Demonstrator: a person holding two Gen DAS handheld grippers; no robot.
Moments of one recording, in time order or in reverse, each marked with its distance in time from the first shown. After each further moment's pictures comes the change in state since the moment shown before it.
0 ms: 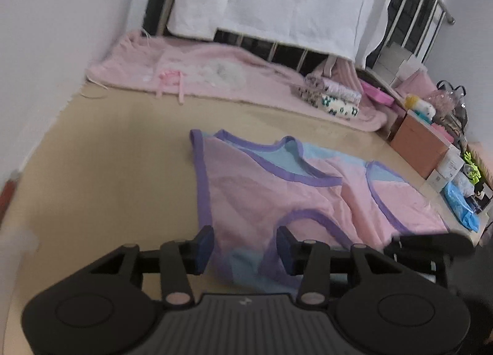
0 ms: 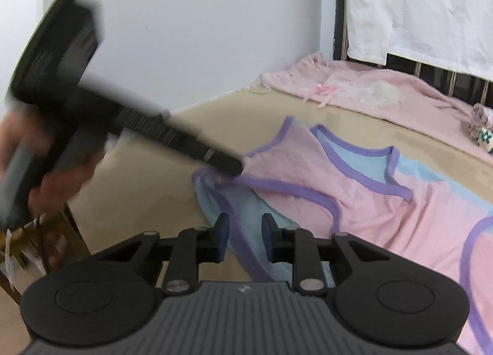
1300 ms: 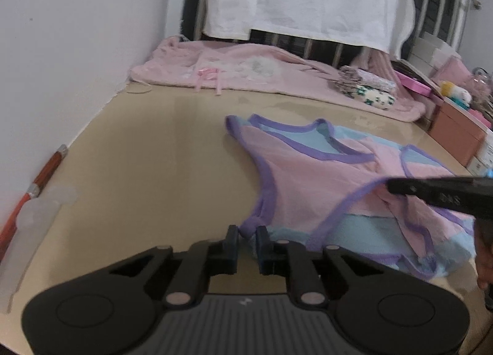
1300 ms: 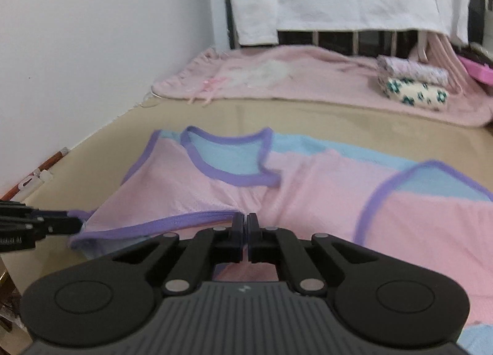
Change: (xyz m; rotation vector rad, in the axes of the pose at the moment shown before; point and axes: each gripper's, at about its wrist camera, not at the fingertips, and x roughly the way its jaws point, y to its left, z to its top) left arm -0.003 -0.025 -0.023 0.025 0.006 0.230; right arm -0.016 -0.078 -0.004 0.231 0.025 -0.262
